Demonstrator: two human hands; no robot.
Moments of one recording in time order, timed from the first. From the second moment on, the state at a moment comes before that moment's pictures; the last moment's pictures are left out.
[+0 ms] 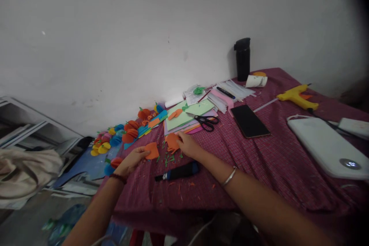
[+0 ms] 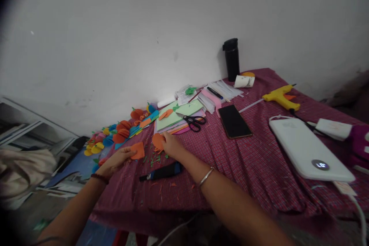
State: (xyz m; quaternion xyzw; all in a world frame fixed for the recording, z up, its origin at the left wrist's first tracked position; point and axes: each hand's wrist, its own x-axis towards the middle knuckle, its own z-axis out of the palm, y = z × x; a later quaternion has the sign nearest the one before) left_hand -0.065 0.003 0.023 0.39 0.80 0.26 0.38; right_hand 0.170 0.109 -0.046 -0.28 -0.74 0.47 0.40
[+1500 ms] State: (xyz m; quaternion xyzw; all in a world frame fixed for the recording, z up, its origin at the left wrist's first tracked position) left_hand -0.002 0.034 -0.042 0.63 0.53 0.50 0.27; right_hand 0.170 0.076 -0.031 -0.37 -0.84 0.22 0.32
